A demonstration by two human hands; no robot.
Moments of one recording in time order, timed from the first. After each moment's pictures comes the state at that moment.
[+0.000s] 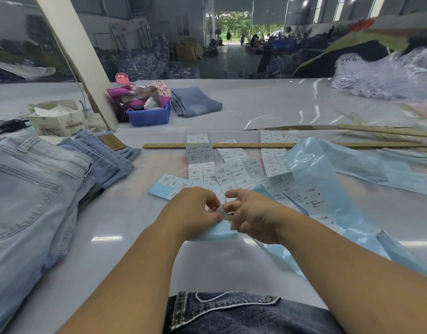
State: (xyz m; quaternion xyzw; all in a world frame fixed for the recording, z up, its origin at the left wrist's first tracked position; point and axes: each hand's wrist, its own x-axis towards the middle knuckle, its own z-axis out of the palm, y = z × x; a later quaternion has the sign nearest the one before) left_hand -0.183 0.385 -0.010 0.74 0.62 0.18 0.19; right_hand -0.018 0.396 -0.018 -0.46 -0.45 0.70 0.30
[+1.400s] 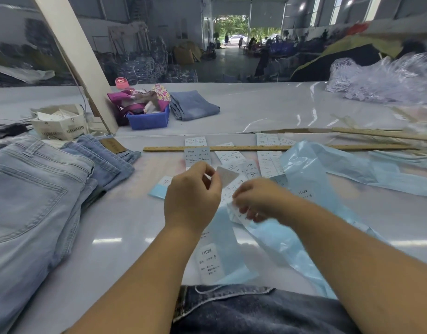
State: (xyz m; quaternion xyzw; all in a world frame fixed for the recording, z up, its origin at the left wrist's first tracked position) left_hand -0.151 0.358 0.024 0.65 0.59 0.47 0.04; right_hand -0.003 0.387 0.029 -0.63 -0.61 0.44 0.19
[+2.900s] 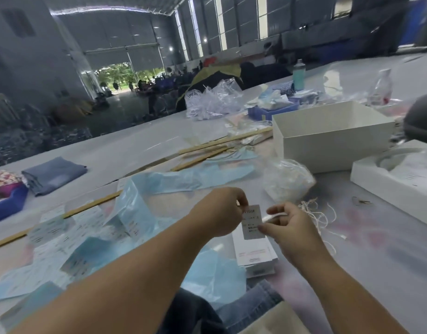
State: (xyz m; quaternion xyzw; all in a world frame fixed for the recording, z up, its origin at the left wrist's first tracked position) left_hand 0.225 0.245 0.078 0.91 0.36 0.07 0.17; right_hand 0.331 0.139 0.008 -0.69 -0.30 0.28 0.60
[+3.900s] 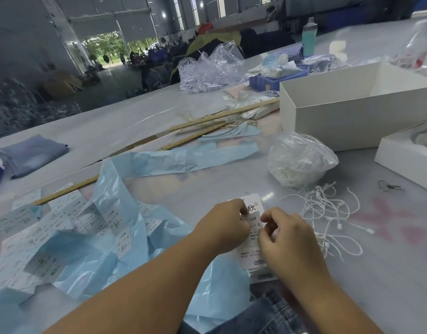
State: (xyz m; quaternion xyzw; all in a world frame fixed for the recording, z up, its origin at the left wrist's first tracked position) left_hand 0.241 0.282 -0.014 0.88 0.40 0.02 0.25; right_hand 0.322 0.168 -0.049 -0.78 -0.45 0.02 0.43
